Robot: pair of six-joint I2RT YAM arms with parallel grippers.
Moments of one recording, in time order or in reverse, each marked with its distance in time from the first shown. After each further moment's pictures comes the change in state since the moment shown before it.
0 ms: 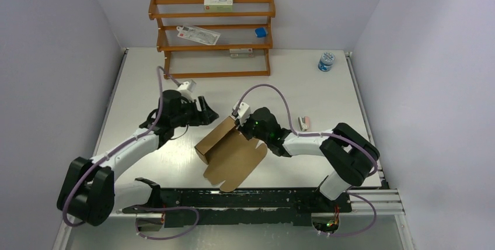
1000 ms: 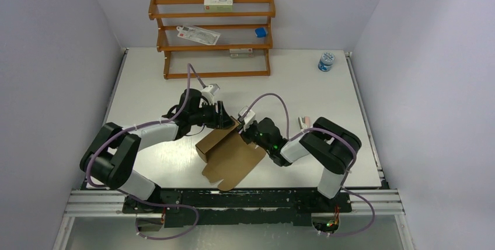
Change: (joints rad) left arm -0.141 0.335 0.084 0.184 0.165 0.033; right arm 0.015 0.158 -0.146 0.470 0.063 0.081
